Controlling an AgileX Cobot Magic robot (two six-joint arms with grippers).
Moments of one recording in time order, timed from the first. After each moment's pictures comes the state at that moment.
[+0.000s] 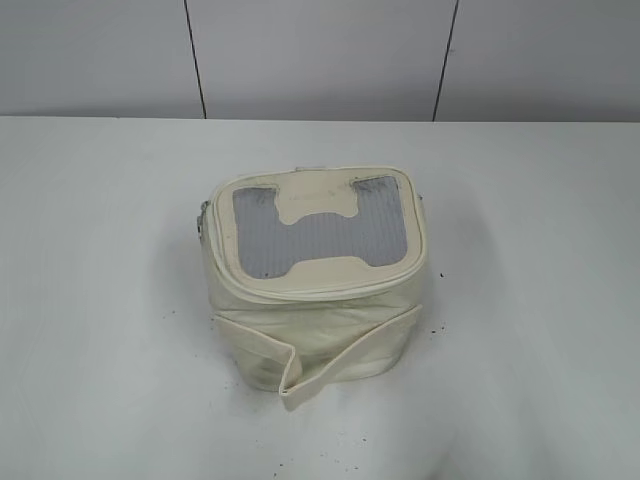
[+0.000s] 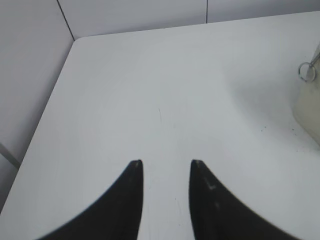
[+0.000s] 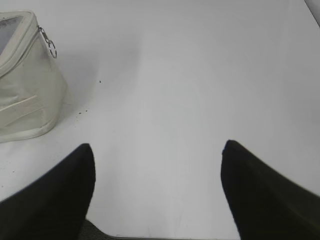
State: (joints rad) left arm 0.05 -0.01 -0.54 -0.07 1.07 0.16; right arm 0.03 -0.01 -0.50 0.08 1.04 0.02
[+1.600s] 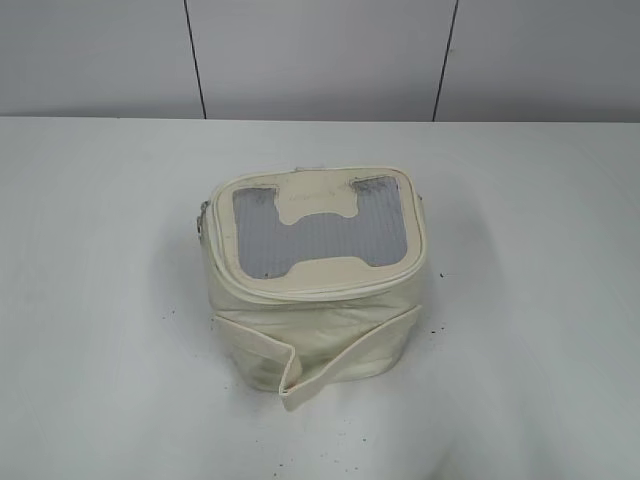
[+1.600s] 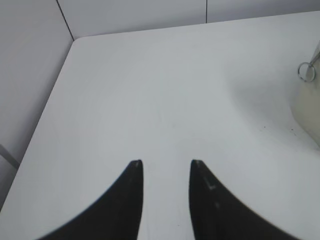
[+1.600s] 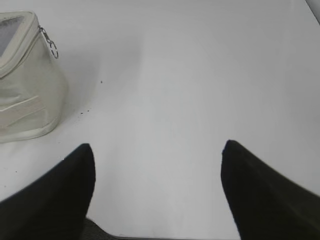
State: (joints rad) left arm 0.04 -0.01 -0.54 -0.08 1.07 0.16; right arm 0.03 -0.01 -0.50 0.09 1.04 0.02
